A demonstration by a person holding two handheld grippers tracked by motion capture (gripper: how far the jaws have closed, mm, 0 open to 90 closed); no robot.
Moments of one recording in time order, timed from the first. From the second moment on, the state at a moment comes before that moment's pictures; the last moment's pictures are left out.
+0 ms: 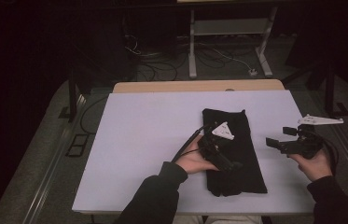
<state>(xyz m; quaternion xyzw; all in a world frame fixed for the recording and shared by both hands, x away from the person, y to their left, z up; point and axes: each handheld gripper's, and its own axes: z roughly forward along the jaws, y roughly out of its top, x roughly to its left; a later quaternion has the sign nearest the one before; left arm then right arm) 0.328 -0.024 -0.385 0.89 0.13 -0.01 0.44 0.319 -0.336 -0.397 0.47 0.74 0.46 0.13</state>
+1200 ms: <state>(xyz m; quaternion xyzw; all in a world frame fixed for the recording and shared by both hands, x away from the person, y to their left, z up) 0.338 0.084 -0.392 0.86 0.22 0.05 0.46 0.286 -0.341 -0.408 0.46 0.75 0.46 0.13</state>
